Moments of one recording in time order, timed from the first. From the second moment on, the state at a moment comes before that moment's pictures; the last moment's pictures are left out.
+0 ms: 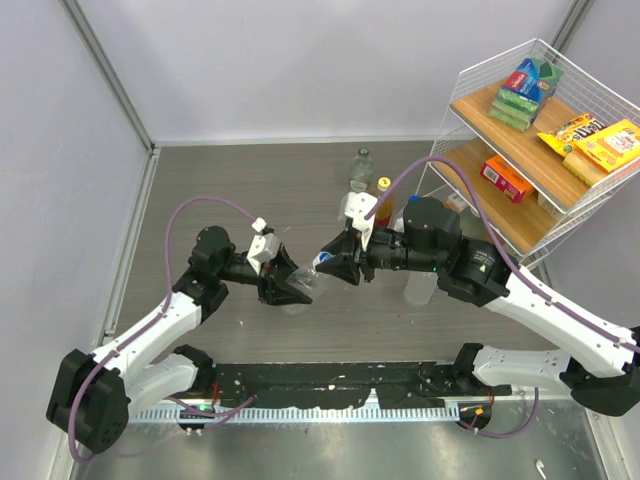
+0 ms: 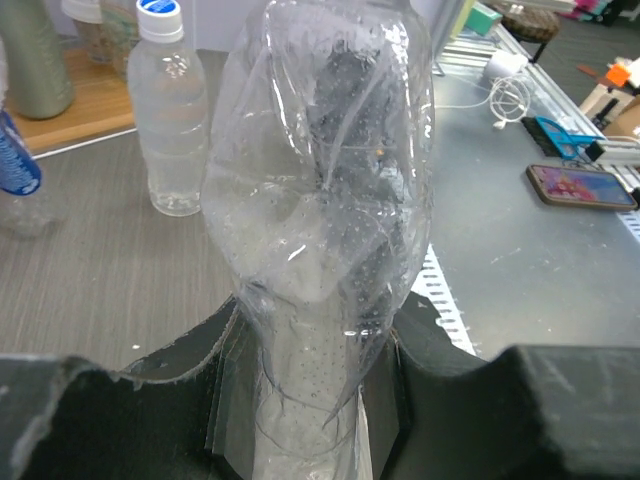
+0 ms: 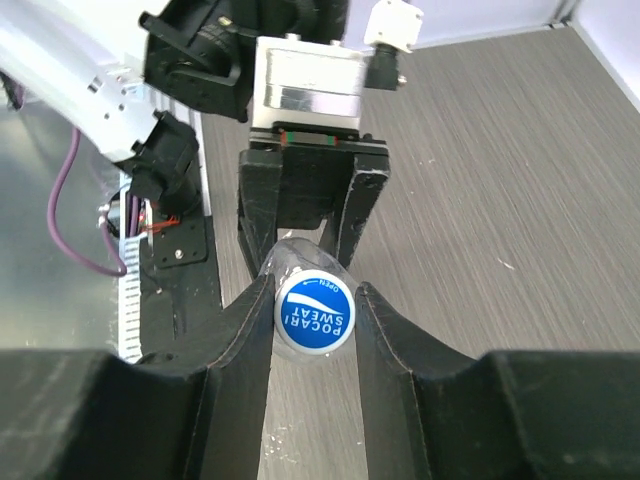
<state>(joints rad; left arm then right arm) -0.49 0.99 0.53 0.43 1.24 -0.13 0.99 1.09 1.25 -0.41 -0.32 -0.08</state>
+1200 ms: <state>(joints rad) -0.58 1.10 0.51 0.41 0.51 -0.05 0.97 1.31 1.23 -0.27 0.43 0.63</state>
